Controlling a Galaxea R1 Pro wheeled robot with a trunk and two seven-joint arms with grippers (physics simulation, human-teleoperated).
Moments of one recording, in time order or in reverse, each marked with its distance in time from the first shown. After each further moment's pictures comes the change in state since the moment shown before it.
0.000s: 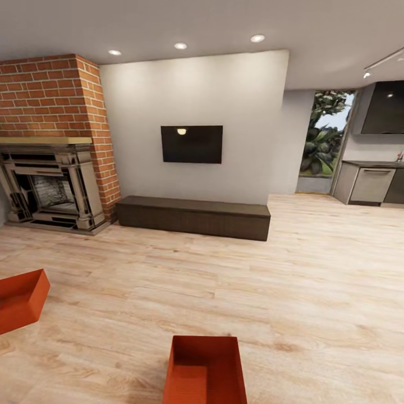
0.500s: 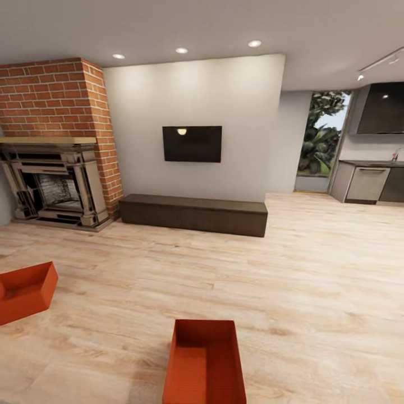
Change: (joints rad) left arm 0.000 0.000 0.000 0.001 0.000 0.001 0.000; right arm 0.000 -0.001 0.000 0.000 -0.004 0.000 0.000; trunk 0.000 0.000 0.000
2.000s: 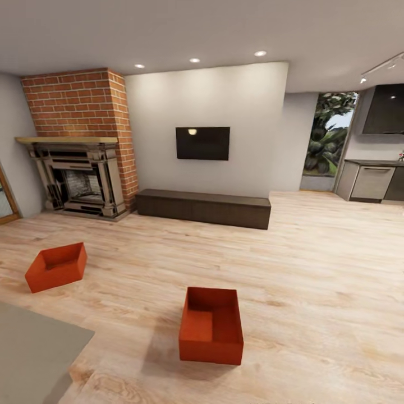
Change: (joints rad) left arm 0.000 0.000 0.000 -0.001 0.000 -0.001 0.000; right arm 0.000 -0.001 0.000 0.000 -0.003 0.000 0.000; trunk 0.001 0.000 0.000
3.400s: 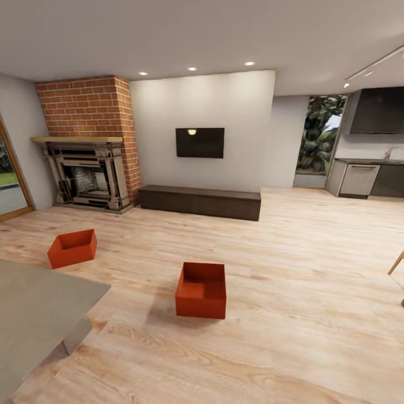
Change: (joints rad) left arm 0.000 0.000 -0.001 0.001 0.000 0.010 0.000; right arm 0.000 0.001 0.000 0.000 0.006 0.000 0.000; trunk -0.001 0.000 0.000
